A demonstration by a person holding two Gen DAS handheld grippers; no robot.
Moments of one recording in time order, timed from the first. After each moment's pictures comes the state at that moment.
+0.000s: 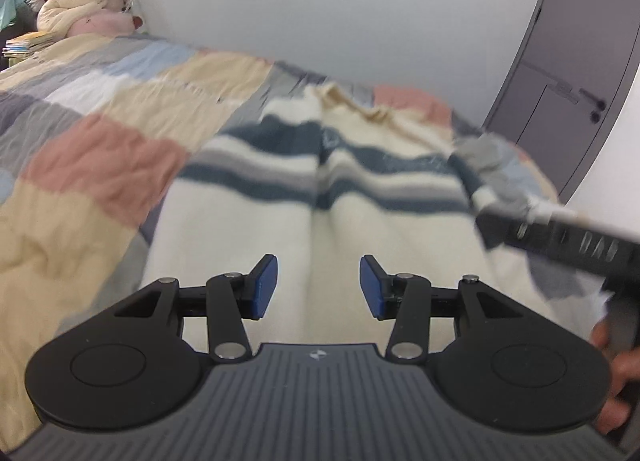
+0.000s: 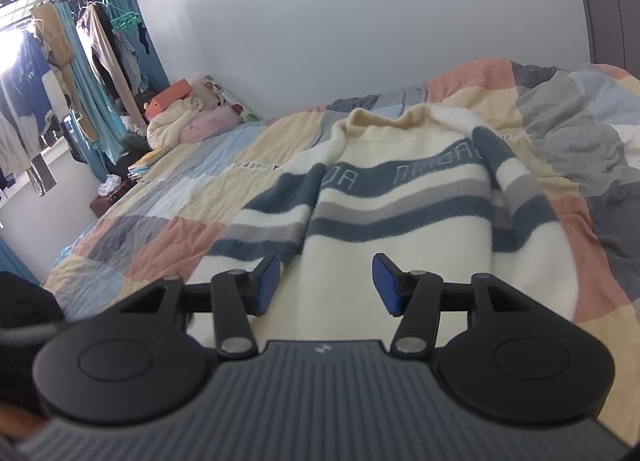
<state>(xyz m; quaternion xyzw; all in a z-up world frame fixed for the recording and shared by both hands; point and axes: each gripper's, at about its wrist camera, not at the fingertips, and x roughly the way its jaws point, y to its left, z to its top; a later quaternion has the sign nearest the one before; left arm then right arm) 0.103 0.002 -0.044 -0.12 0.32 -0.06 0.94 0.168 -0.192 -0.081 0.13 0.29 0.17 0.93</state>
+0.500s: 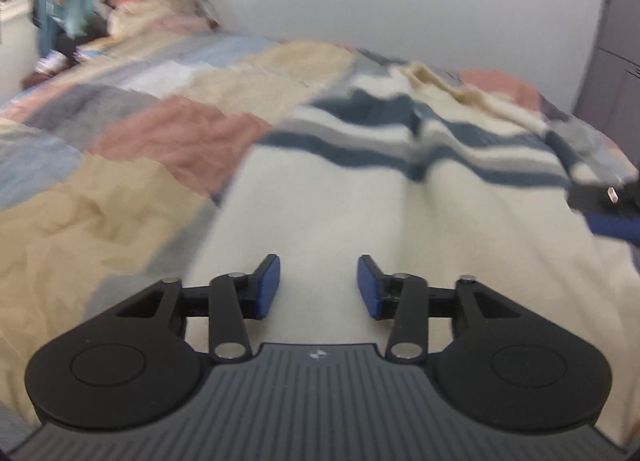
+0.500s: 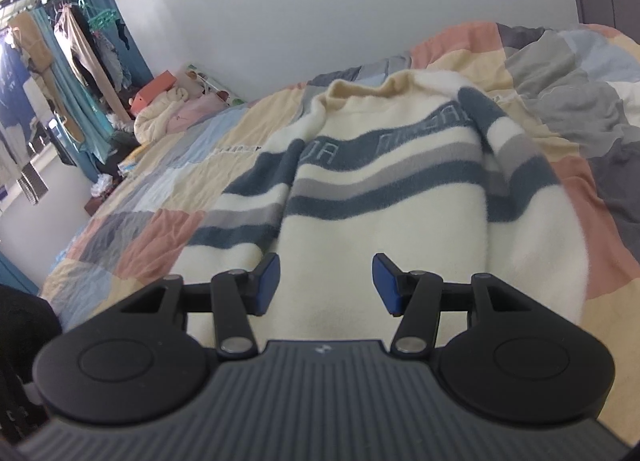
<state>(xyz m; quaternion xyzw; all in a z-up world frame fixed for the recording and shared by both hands) 0.104 -0.001 -0.088 -0.07 0.32 0.09 0.94 0.185 -0.196 -0.109 0.15 0.32 0.16 0.92</state>
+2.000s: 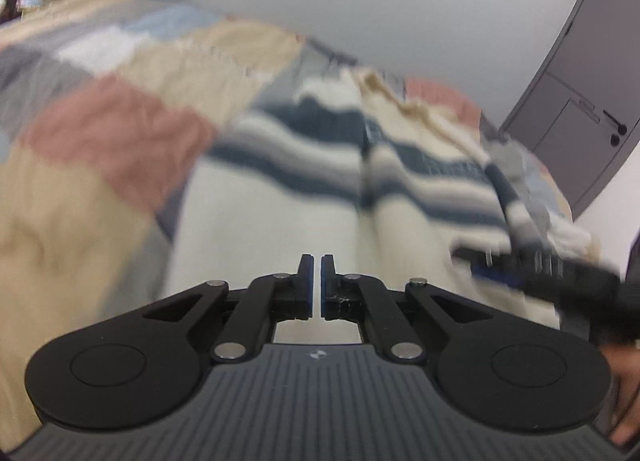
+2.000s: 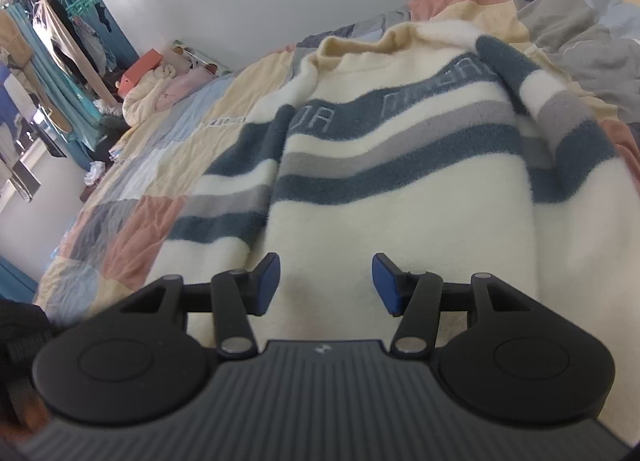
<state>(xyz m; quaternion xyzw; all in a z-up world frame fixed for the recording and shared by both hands) 0.140 0.042 -0.057 -0.18 0.36 -0.05 0.91 0.240 -0.184 -0.134 0.18 0.38 0.17 0.89</state>
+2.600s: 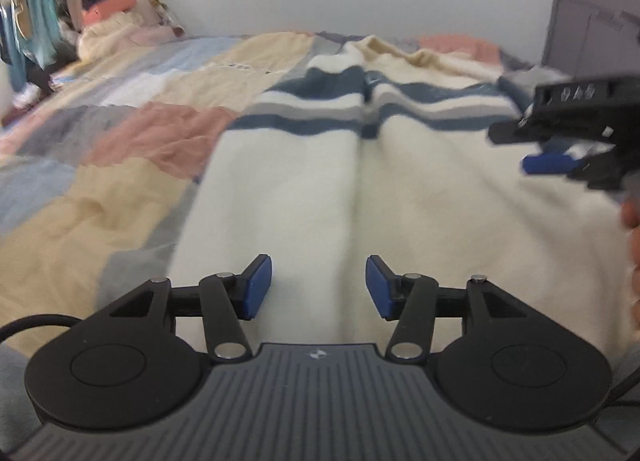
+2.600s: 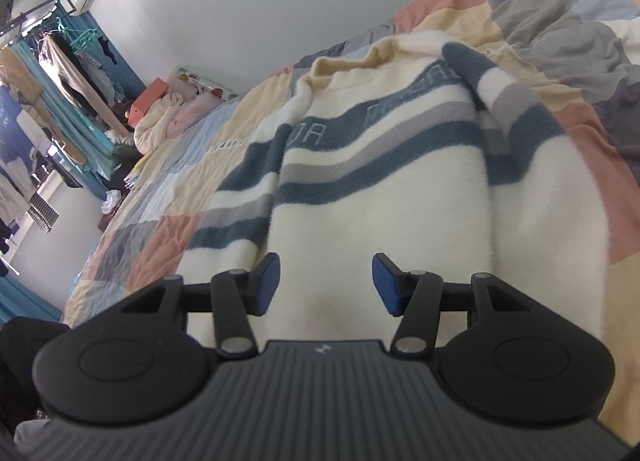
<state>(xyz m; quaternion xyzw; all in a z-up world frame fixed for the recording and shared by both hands) 0.065 -0.034 -0.080 0.00 0.35 0.04 0.93 0.206 -0.217 -0.127 0.22 0.36 0.16 0.89</state>
